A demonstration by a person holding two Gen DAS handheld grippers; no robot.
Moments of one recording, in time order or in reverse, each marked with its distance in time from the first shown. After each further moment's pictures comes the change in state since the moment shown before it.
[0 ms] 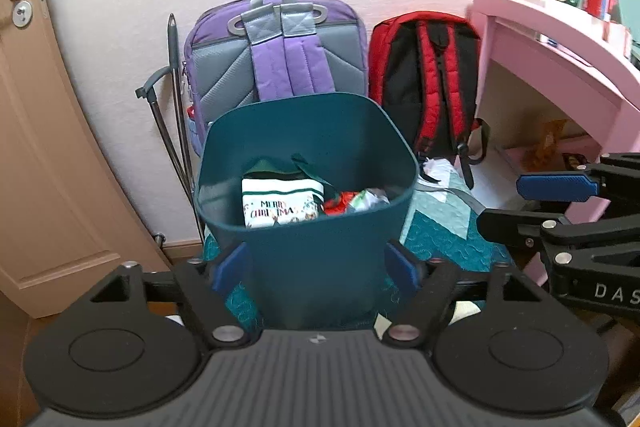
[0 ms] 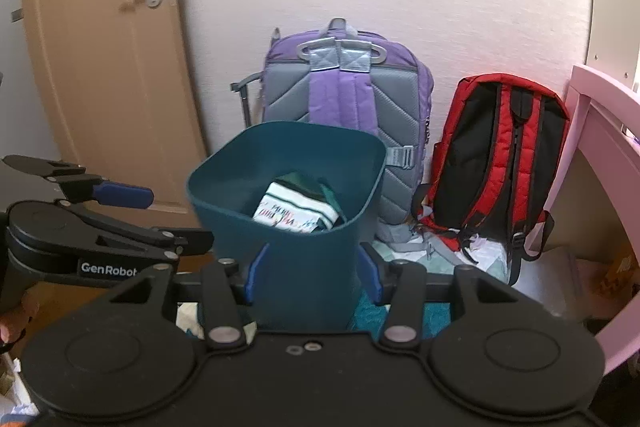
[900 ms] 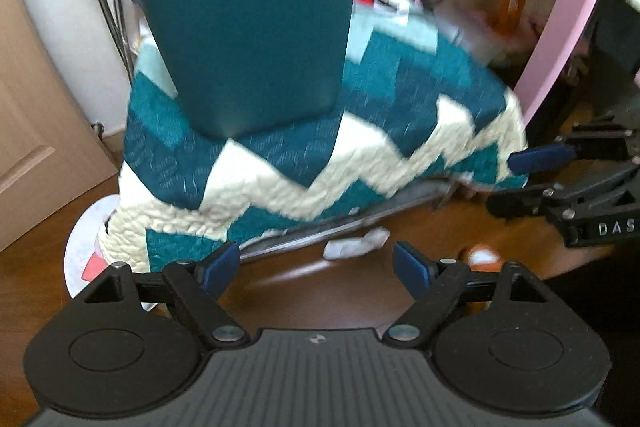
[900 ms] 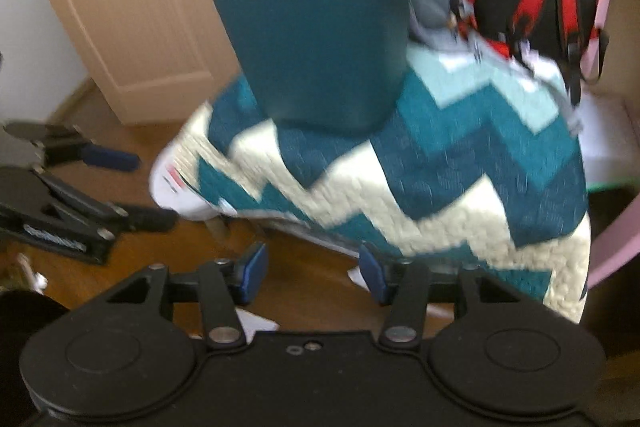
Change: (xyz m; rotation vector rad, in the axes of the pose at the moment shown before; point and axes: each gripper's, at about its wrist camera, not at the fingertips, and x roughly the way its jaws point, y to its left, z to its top) left arm 0.097 -0.011 -0.206 0.087 0.269 -0.139; right arm 0.084 -0.011 -0.212 0.051 0.316 0.104
